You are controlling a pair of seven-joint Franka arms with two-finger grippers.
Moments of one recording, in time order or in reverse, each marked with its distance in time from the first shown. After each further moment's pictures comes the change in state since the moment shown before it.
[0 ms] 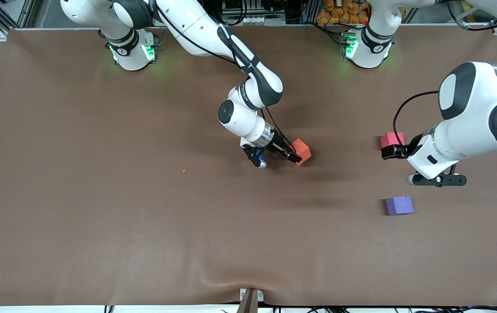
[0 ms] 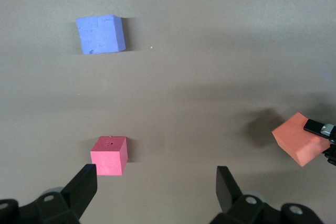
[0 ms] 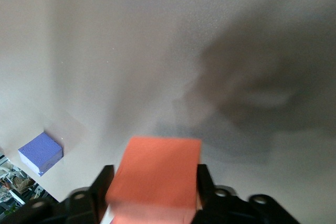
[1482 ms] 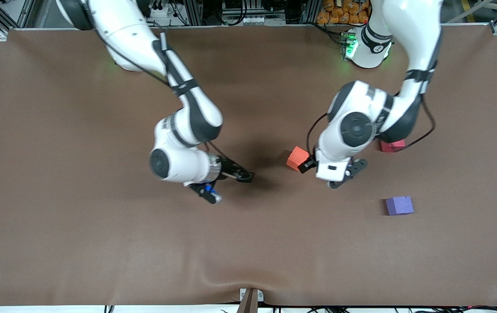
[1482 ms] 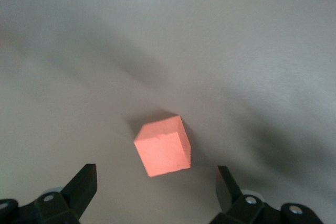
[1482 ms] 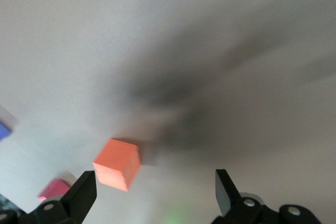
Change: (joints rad) left arm -0.347 0.209 -0.007 -0.003 -0.052 0.231 -1.062; right arm -0.440 -0.172 0.007 0.036 -0.432 -0.765 -0.237
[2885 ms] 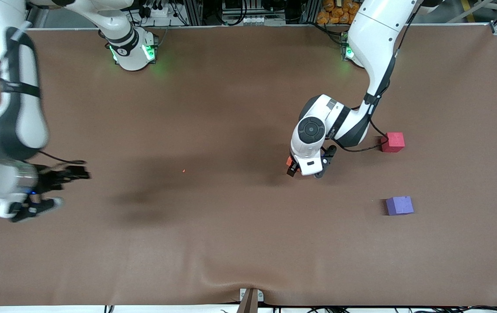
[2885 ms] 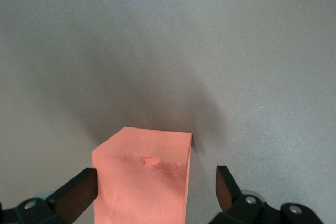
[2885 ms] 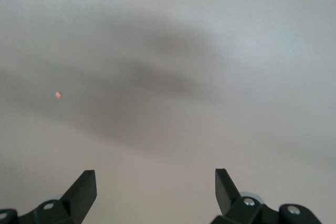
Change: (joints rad) left arm -0.083 0.099 0.005 -0.205 0.095 0.337 -0.436; right arm -0.581 -0.246 0.033 0.005 -0.637 -0.345 -1.119
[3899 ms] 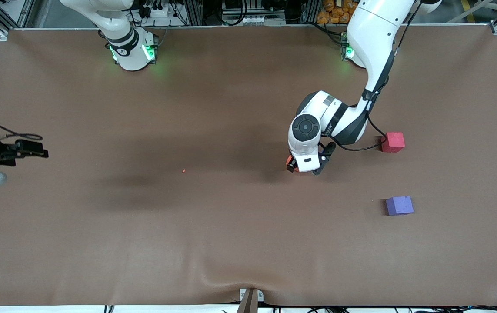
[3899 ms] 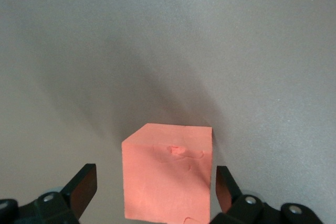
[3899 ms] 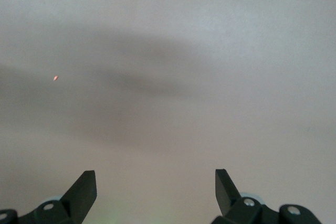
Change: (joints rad) left arm -0.016 -0.020 0.001 0.011 0.030 -0.091 0.000; right arm -0.032 -0.179 0.036 0.006 -0.093 -0.175 0.181
